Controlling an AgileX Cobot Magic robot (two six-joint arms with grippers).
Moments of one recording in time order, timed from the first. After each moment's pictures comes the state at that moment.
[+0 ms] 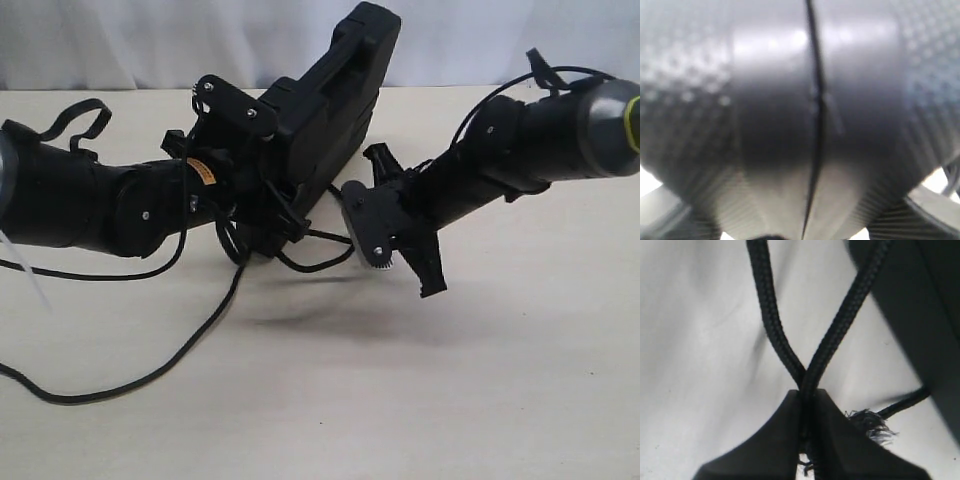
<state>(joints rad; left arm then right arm) -0.50 1.82 -0.86 -0.35 -0.30 0.45 0.38 1.92 -1.09 0.61 0.42 -2.08</state>
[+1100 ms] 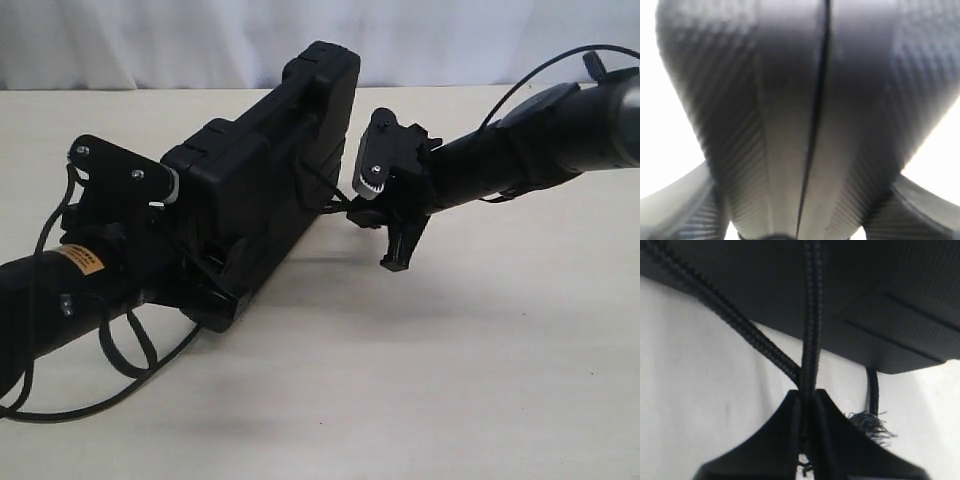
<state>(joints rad) -0.66 1.43 -0.46 -0.71 -0.42 0.54 0.28 1.92 -1.09 1.16 0.52 -2.03</state>
